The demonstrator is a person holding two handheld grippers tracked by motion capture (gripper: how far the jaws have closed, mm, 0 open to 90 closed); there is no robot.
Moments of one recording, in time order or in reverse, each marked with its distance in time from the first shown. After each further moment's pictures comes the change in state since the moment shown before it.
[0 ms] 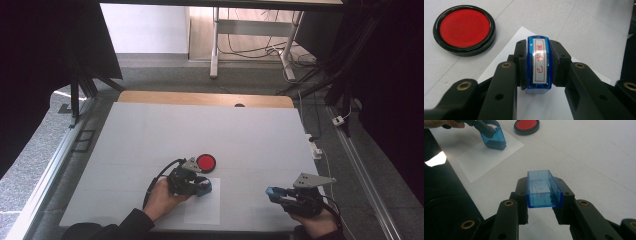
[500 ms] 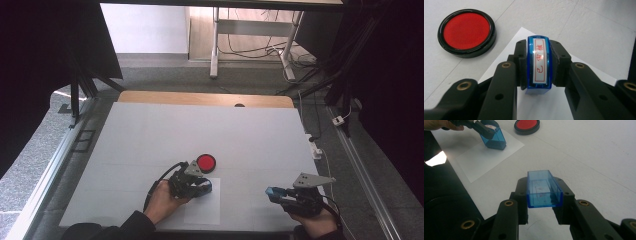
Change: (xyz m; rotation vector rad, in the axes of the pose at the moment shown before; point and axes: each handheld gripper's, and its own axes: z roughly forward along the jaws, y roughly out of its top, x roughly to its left) left arm -0.013 -0.001 0.001 0.001 0.071 0.052; right arm 0.000 0.000 0.001 0.002 0.003 0.001
